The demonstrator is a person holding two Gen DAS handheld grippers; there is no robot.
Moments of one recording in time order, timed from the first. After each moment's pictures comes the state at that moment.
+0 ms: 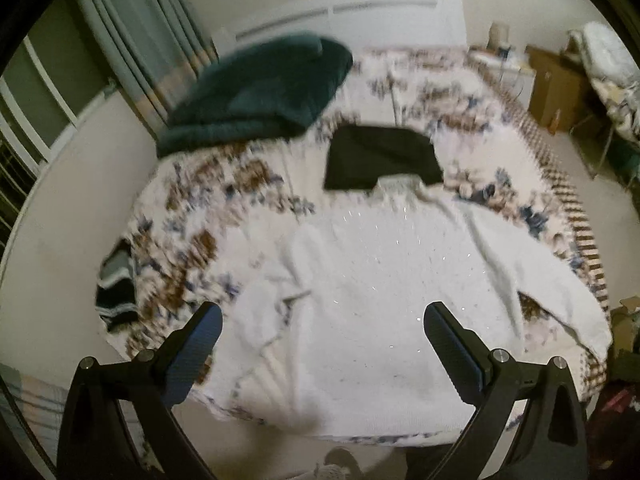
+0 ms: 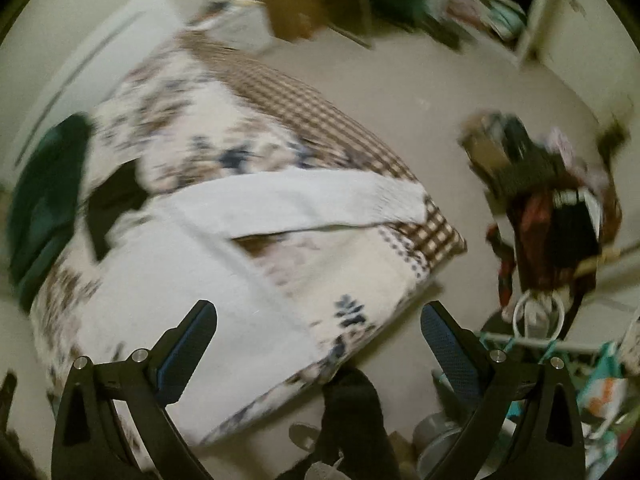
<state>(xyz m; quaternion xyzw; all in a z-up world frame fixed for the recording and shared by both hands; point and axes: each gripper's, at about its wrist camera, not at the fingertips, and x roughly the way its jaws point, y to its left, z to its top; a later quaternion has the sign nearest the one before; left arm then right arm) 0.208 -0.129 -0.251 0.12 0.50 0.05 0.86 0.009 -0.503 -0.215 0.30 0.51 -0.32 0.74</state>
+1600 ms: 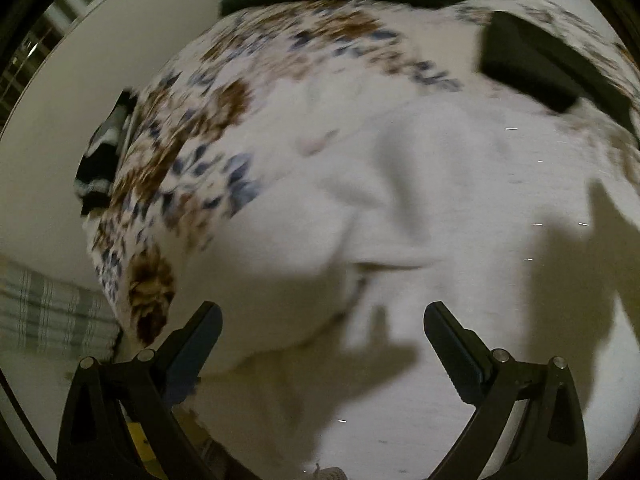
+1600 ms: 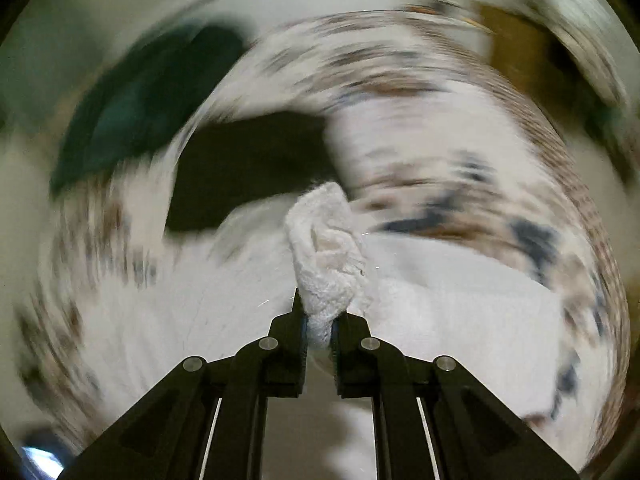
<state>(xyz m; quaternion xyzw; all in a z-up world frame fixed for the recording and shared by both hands) 0.296 0.067 -0.503 0.00 0.58 0.23 0.78 0.433 -0.231 -0.409 0.08 0.51 -0.04 0.86</state>
